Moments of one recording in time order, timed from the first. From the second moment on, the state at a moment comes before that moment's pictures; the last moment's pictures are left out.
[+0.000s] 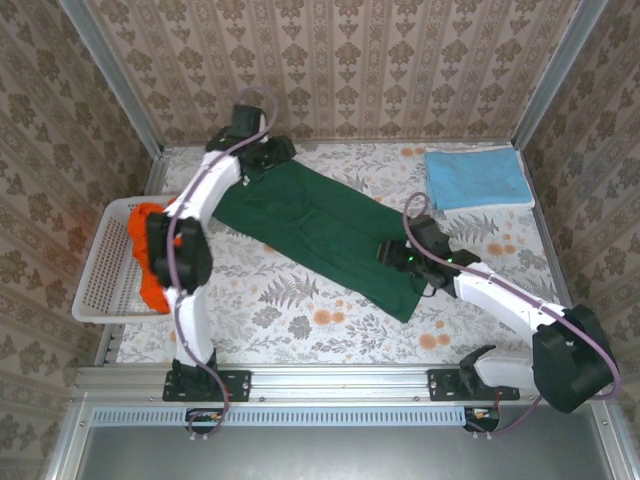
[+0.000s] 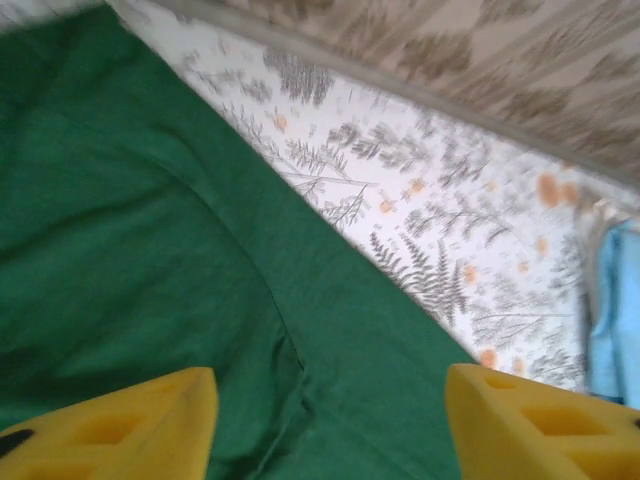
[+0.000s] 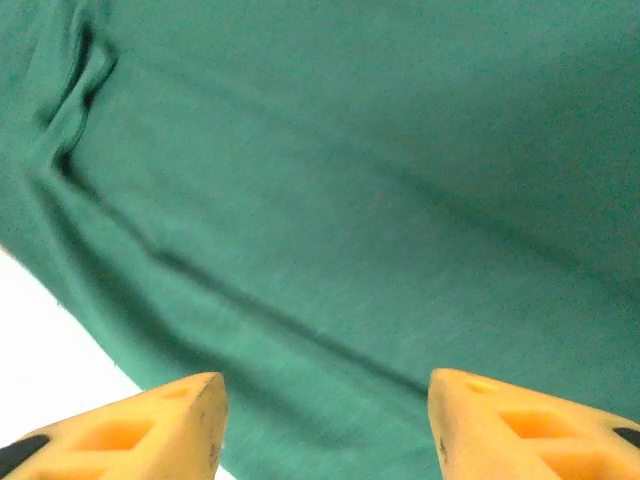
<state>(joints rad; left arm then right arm) -0.29 1.96 1.78 -0.58 0.21 -0.57 0.48 1.25 0.70 -0.30 0.00 0.67</state>
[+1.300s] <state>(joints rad) -0.40 2.67 2.45 -0.72 0.35 -0.48 0.92 1.62 0.67 0.07 -0.13 1.19</state>
